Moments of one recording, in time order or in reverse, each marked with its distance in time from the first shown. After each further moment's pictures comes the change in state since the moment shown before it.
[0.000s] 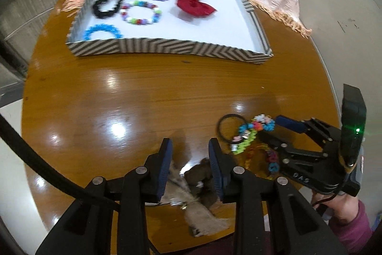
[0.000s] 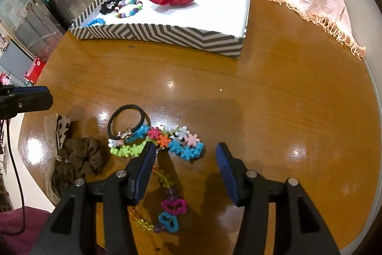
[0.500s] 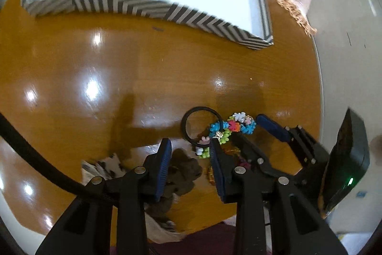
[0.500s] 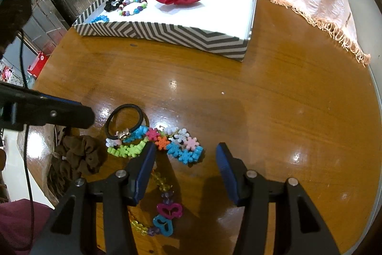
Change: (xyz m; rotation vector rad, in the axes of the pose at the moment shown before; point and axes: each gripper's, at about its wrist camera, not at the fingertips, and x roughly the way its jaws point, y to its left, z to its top) left arm 0.050 -0.007 0.017 -0.209 0.221 -0.151; right arm 0.003 0.000 -0.001 -0.051 -0.010 0.001
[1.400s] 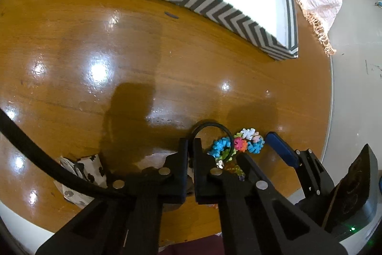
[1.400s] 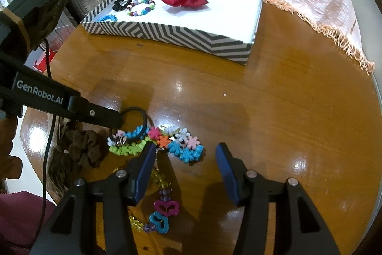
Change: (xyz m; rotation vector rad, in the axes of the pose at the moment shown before) left arm 0.026 -0.004 0.006 -0.135 -0.012 0.033; right arm -0.005 -0.003 0.000 -0.049 -0.021 0.035
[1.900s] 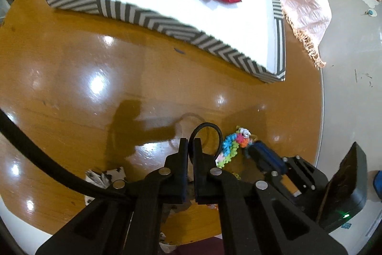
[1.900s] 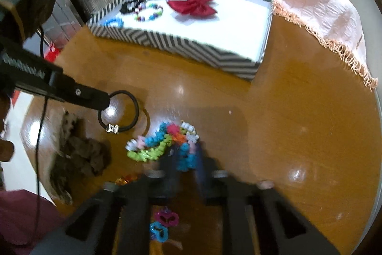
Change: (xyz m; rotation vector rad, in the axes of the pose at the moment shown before) left arm -0.037 0.015 0.005 0.012 -0.088 -0.030; right arm -0.006 0.002 0.015 -0.028 -0.039 0.020
